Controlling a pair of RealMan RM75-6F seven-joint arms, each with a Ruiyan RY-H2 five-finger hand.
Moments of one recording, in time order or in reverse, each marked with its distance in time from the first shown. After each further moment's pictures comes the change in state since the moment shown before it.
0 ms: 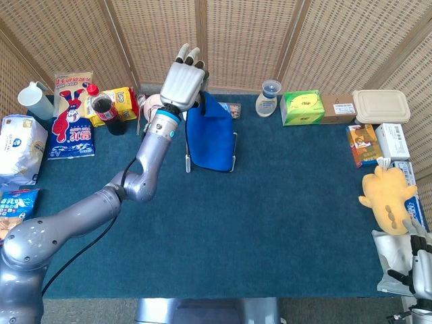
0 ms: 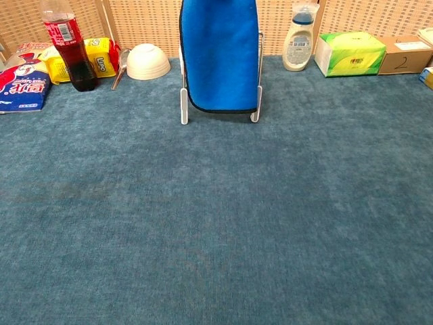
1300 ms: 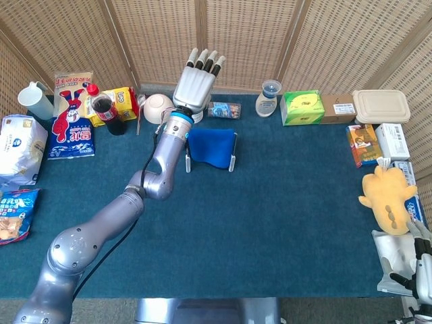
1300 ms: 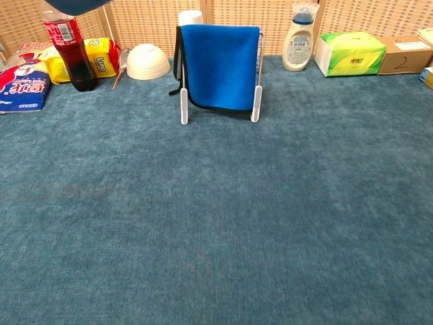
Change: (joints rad) left arm -0.084 -0.192 -0.034 0.314 0.049 -0.079 0.025; right arm -0.028 0.027 -0.008 -0.057 -0.034 0.054 -0.021
